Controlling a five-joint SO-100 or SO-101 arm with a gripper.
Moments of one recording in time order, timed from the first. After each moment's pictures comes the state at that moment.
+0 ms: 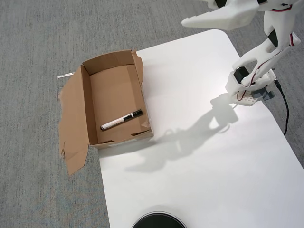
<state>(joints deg) -4.0 125.2 62.3 58.9 84.4</state>
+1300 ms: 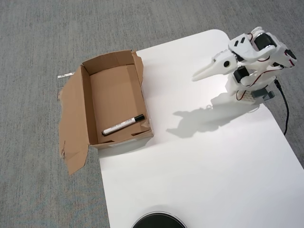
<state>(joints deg) -0.1 184.7 148.1 58.9 144.4</state>
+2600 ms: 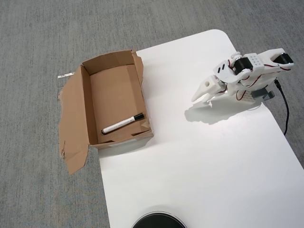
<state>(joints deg) 0.0 193.0 180.8 59.6 180.0</state>
